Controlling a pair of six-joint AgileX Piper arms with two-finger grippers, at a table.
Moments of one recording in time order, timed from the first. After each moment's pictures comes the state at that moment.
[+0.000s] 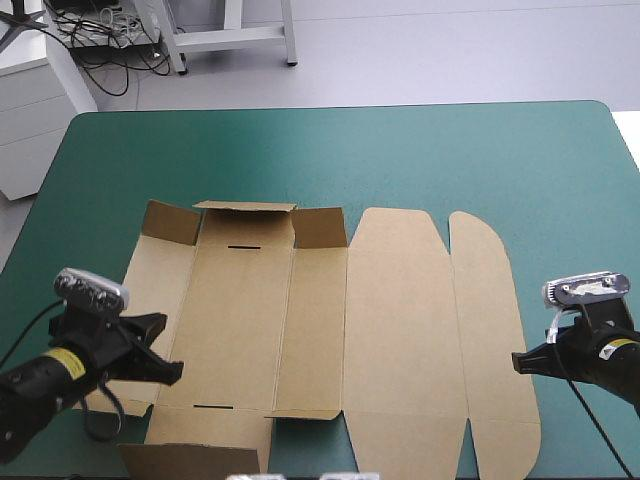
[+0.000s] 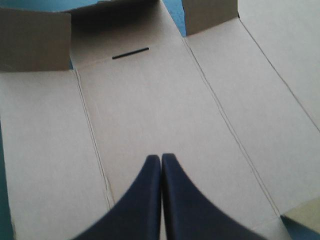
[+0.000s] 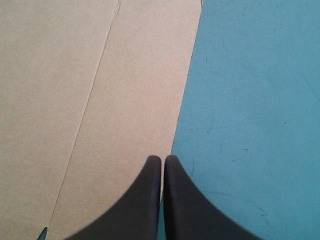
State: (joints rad) left arm -0.36 0.62 -0.77 -0.13 0.89 0.04; right arm -0.07 0.71 -0.75 0.16 1.01 -0.32
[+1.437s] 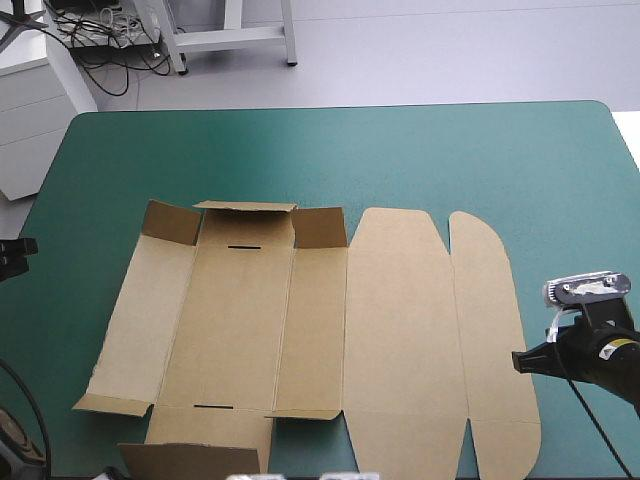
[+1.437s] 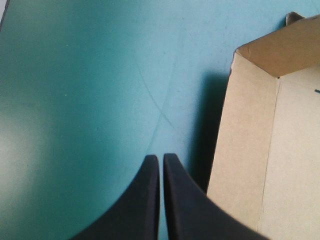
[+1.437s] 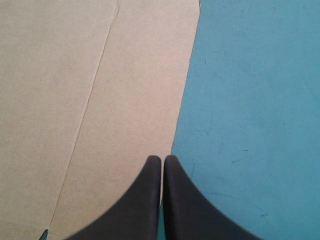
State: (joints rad) left arm 0.76 1.39 -1.29 -0.55 1.23 0.60; right arm -0.07 0.71 -0.75 0.15 1.01 -0.31
